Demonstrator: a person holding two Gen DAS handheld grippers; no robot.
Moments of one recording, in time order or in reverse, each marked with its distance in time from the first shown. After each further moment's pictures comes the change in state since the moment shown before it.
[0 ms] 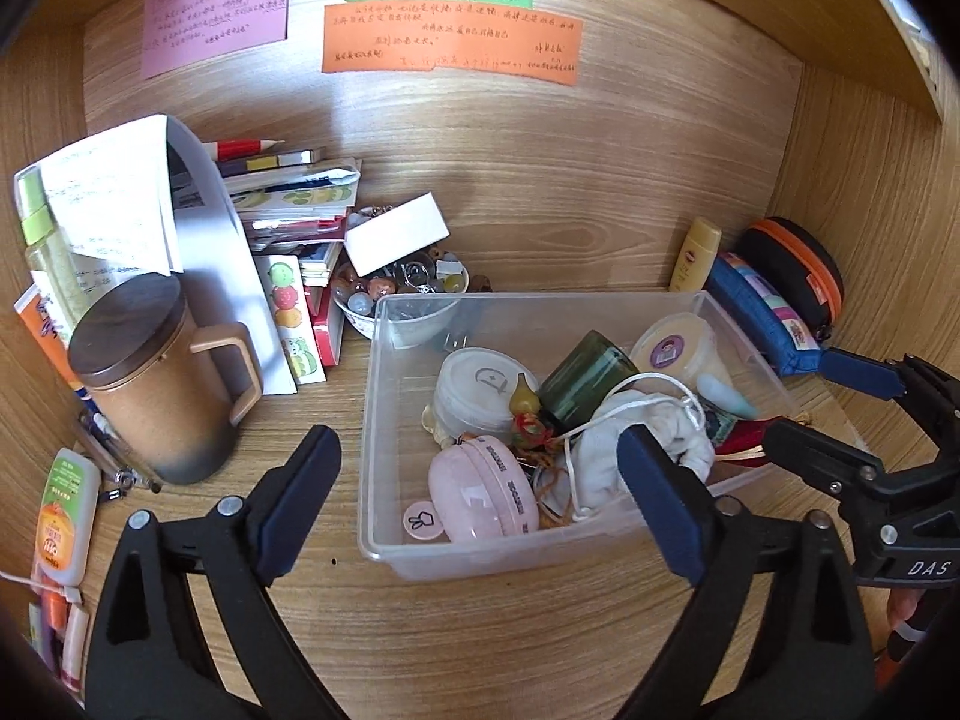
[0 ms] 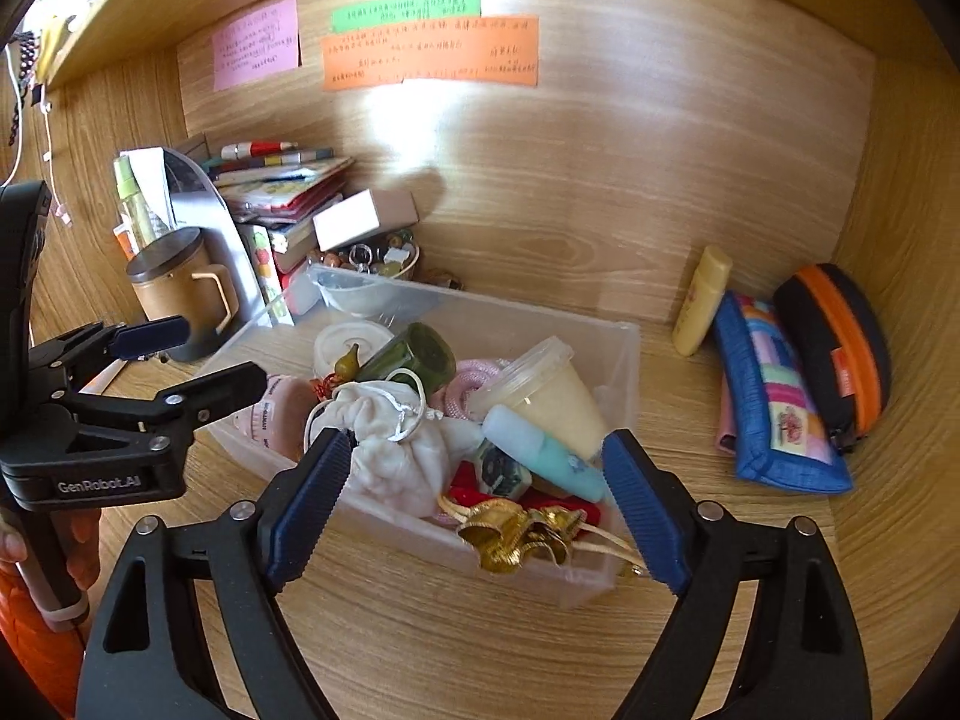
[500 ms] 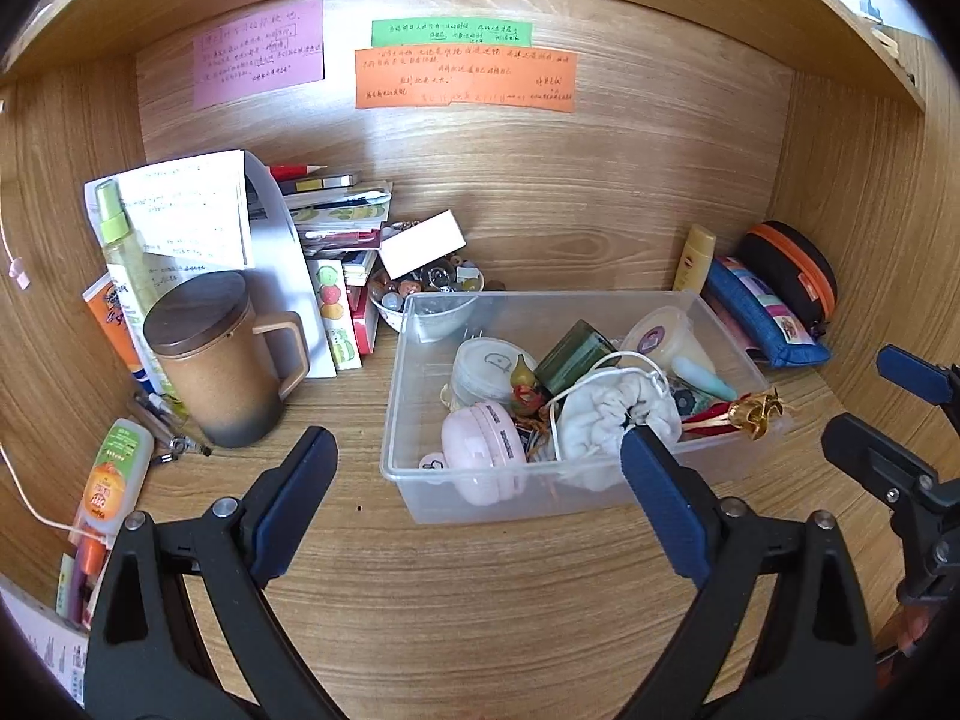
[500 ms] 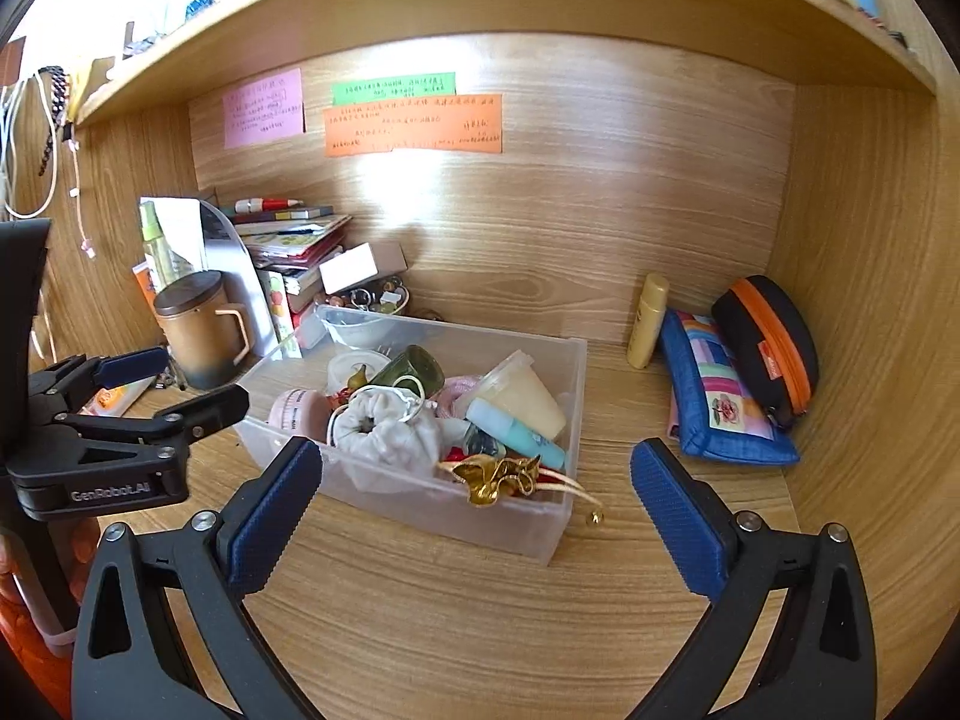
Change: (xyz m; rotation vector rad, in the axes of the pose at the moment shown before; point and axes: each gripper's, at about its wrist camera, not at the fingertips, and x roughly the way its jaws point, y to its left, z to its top) left arm -0.047 -0.020 -0.018 -0.002 -0.038 0.087; right arm -0.063 0.002 -0.025 0.047 -0.126 -0.023
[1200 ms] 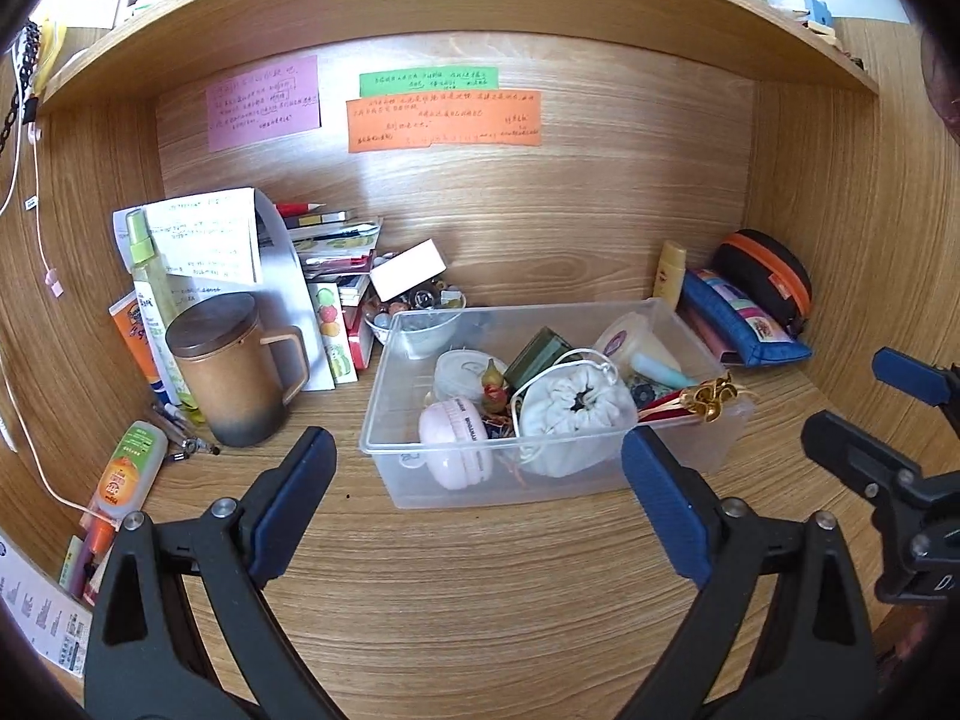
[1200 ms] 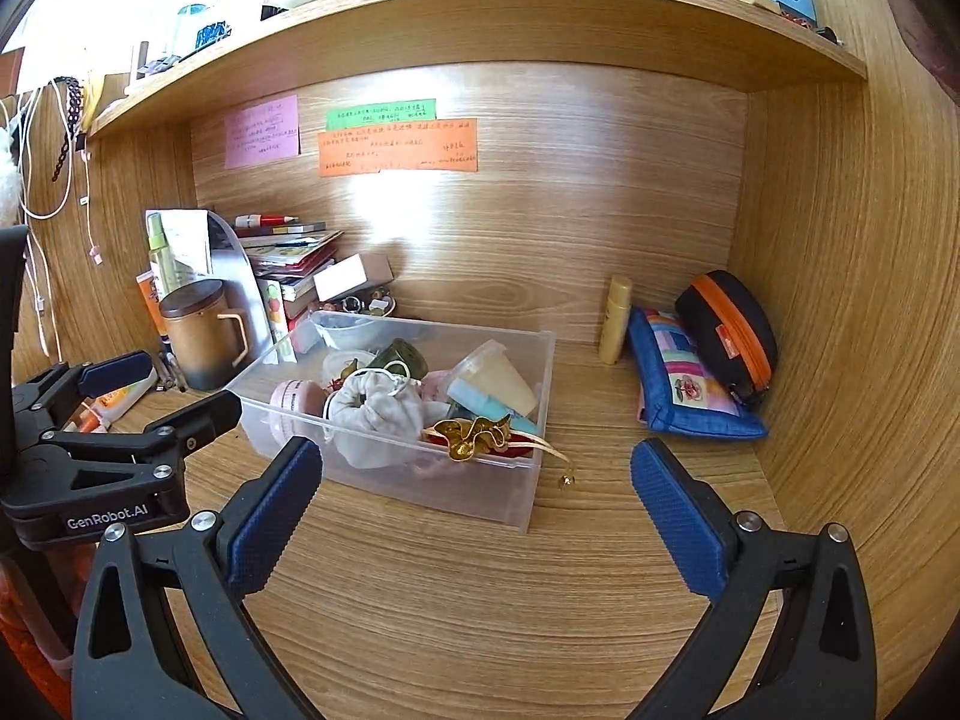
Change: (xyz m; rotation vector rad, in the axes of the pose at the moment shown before) left arm -0.033 -0.030 -0.026 0.032 -0.117 0.032; right arm -0.027 -0.004 -0.026 0.013 -0.050 -0.054
